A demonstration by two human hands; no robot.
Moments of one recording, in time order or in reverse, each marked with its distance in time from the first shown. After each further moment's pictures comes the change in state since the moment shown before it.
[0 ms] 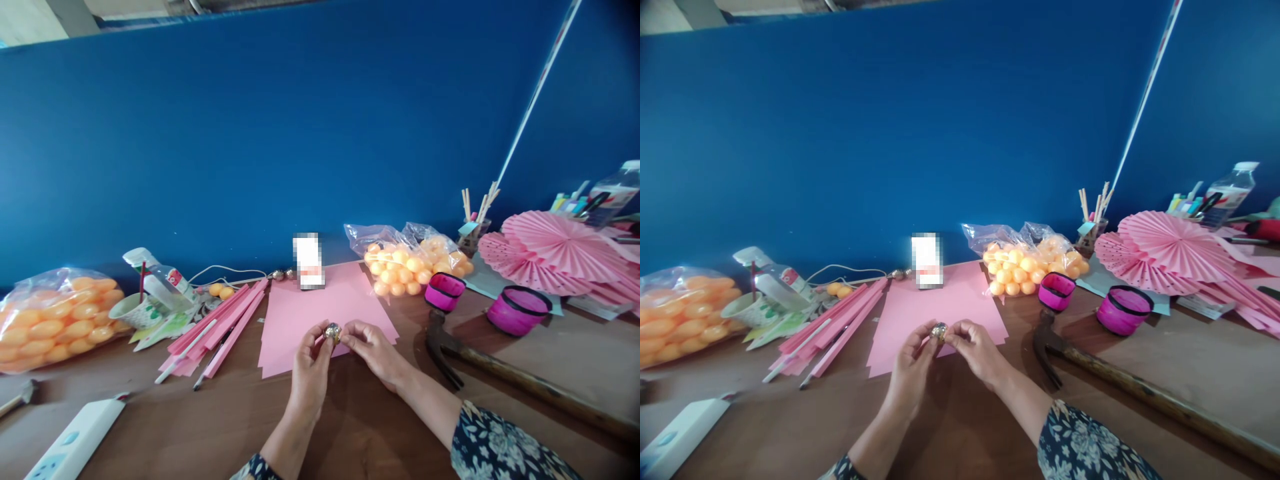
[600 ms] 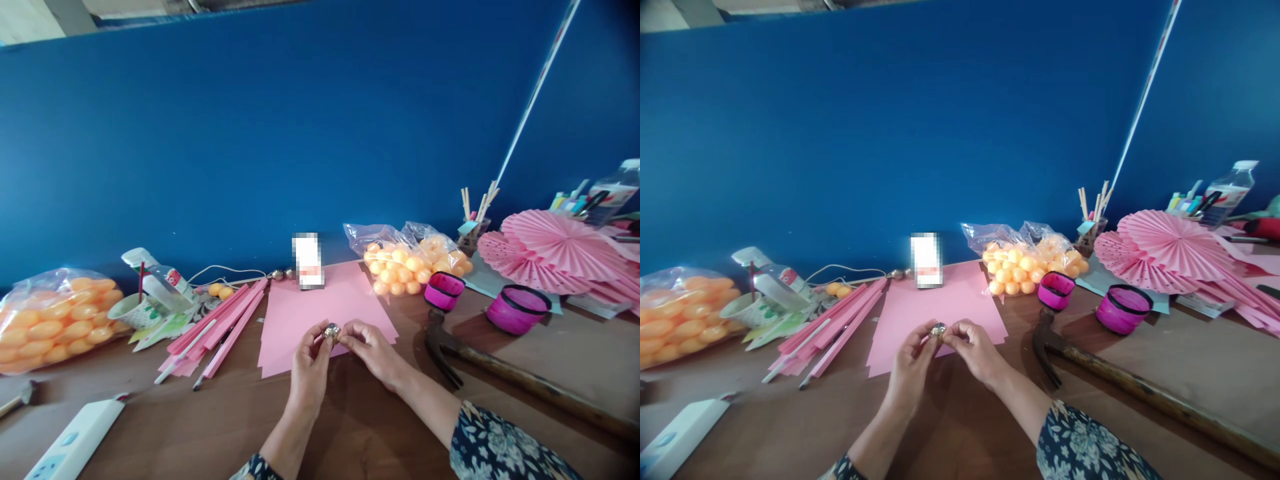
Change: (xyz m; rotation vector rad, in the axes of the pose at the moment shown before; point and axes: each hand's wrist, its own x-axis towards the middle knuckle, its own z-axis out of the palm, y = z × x) left_hand 0.003 -0.004 -0.002 0.043 -0.006 0.016; right_hand 0.000 -0.002 -0.001 -0.093 -0.010 -0.028
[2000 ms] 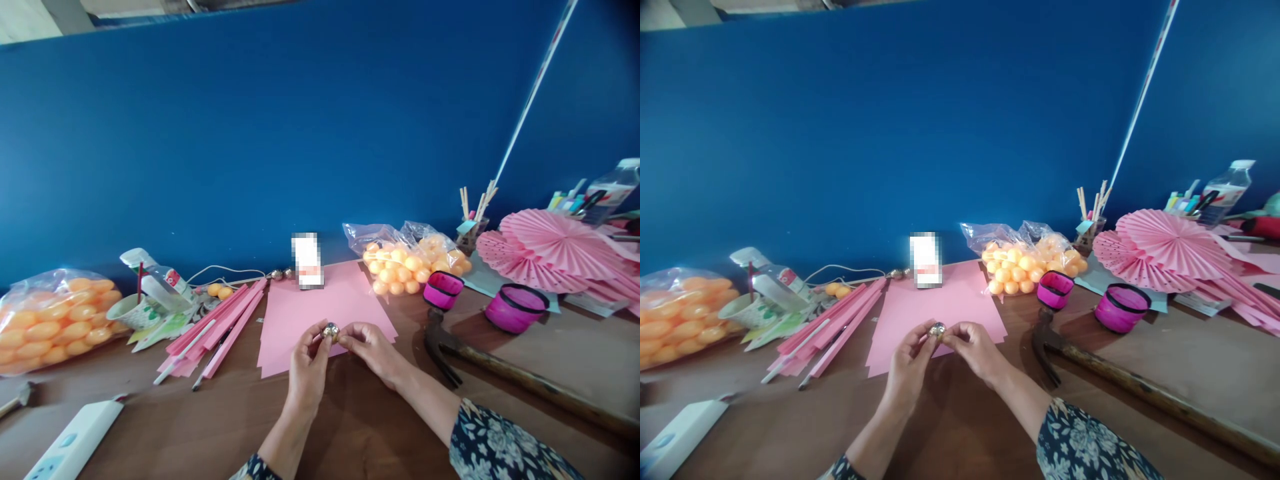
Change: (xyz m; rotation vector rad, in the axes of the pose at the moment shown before) left_hand 0.000 0.001 -0.001 -0.063 -0.006 -0.008; right_hand -0.001 0.003 0.000 0.070 -0.011 0.064
